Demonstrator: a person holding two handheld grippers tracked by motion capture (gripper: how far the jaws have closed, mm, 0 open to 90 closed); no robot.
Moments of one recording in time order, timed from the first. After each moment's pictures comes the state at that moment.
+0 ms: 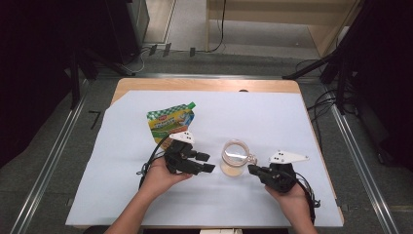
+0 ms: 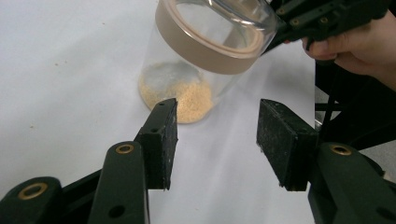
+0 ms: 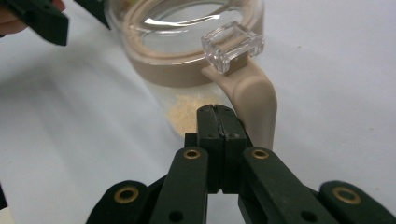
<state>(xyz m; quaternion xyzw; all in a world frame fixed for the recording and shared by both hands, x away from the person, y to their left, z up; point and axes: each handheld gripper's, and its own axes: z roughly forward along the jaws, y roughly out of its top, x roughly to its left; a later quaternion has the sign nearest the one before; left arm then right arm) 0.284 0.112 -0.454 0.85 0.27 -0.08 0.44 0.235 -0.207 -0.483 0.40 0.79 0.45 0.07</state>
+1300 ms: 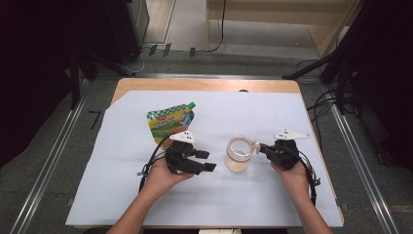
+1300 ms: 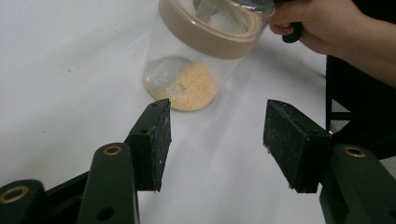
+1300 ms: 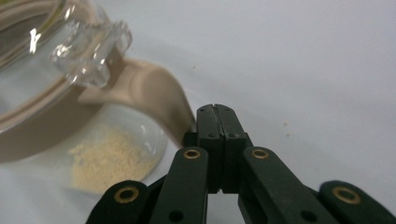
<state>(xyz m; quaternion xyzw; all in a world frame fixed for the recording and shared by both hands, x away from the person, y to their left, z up) 0.284 0.109 -0.455 0.85 0.27 -0.06 0.45 0.302 -0.227 -0.494 0.46 0.78 0.42 0.13</state>
